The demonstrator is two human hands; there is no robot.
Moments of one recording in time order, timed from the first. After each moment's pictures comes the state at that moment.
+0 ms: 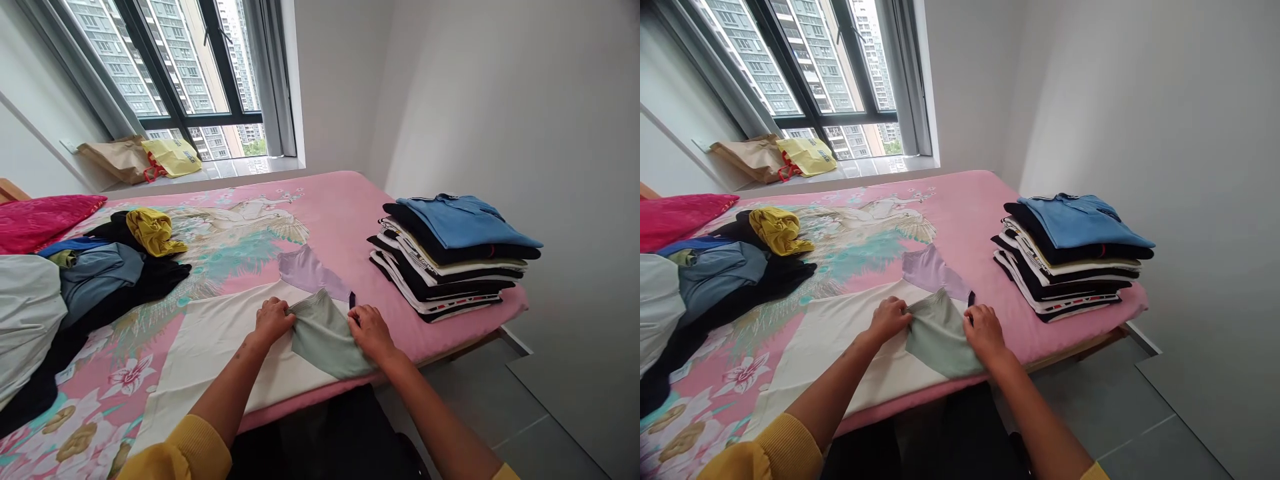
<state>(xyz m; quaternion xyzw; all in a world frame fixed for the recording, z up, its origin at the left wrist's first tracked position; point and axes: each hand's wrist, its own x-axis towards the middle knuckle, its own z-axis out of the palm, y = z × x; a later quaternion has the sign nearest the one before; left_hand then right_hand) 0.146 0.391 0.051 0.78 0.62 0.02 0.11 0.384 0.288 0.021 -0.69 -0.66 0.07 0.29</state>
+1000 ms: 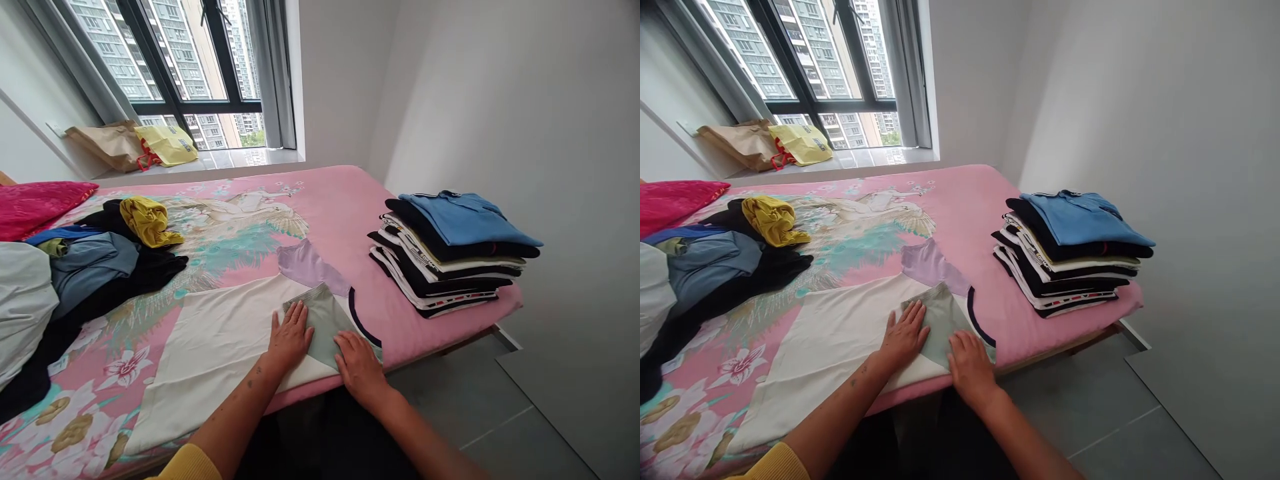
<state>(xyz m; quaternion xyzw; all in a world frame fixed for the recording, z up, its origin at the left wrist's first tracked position) 0.168 0.329 0.021 0.86 0.51 0.08 0.06 0.335 0.223 0.013 -0.62 -0.73 0.07 0.29</state>
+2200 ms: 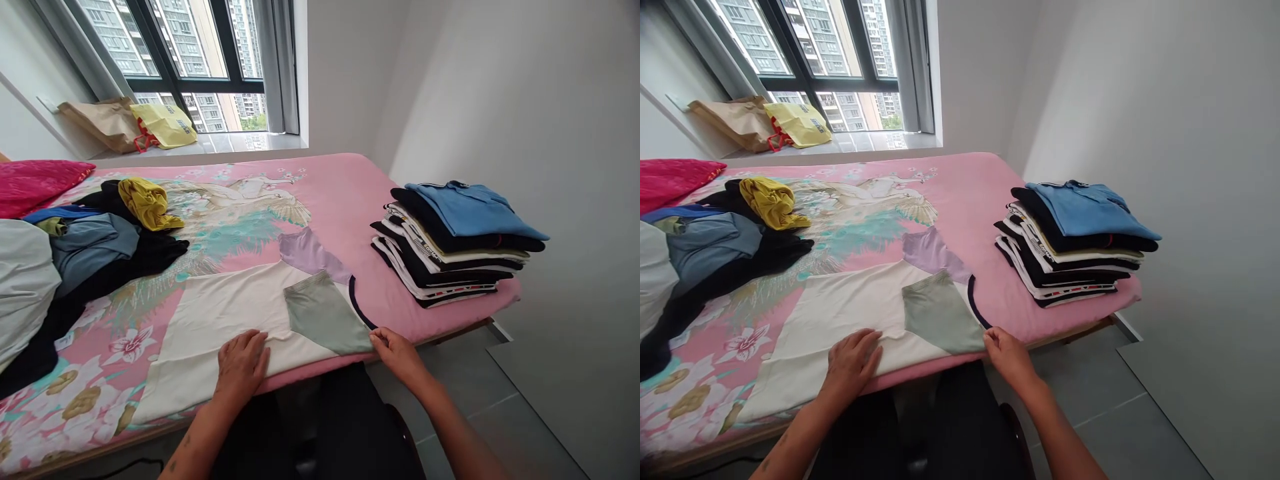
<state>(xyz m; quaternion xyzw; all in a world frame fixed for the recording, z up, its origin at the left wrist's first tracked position) 0.067 0.262 0.027 0.79 0.59 0.12 0.03 0.412 0.201 0.013 -0.73 -0.56 0.30 0.25</state>
